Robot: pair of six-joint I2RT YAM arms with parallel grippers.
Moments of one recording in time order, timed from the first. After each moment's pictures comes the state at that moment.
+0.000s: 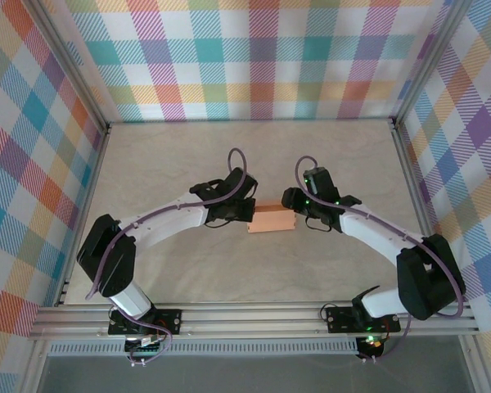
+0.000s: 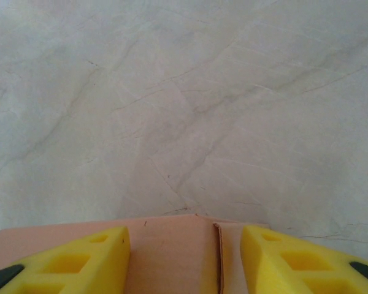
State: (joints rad) left arm -0.80 1.63 1.22 -0.60 -0.08 -0.53; right arm 0.49 1.39 0.82 -0.25 -0.06 0.71
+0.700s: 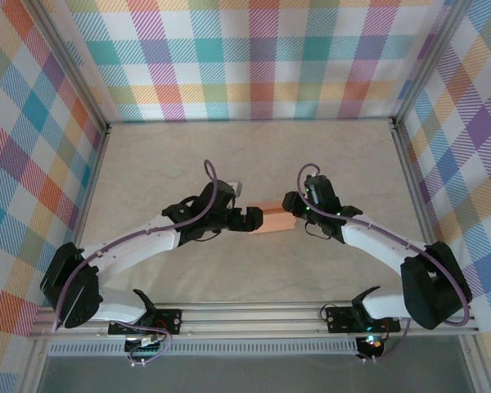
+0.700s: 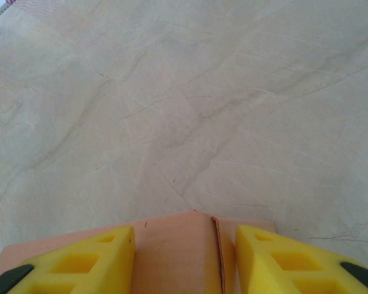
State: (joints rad) left arm -0.80 1.34 0.94 -0.36 0.04 -0.66; right arm 0.52 1.32 0.72 -0.12 -0.01 0.75
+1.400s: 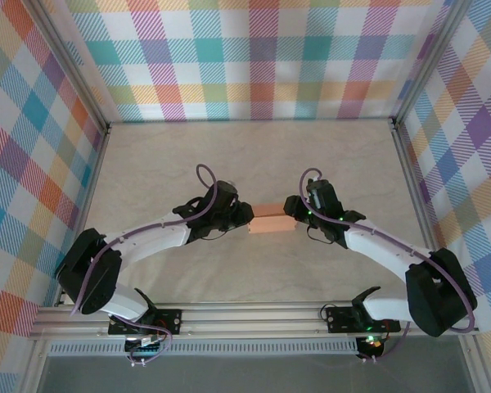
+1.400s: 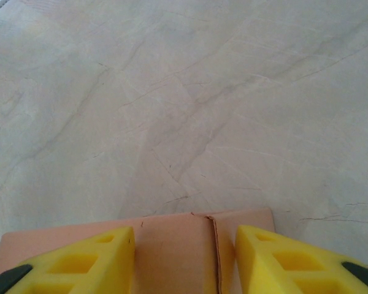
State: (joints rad) left arm -0.75 1.47 0.88 -0.17 0.07 -0.98; right arm 0.53 1.27 0.67 -0.13 -0.01 0.75
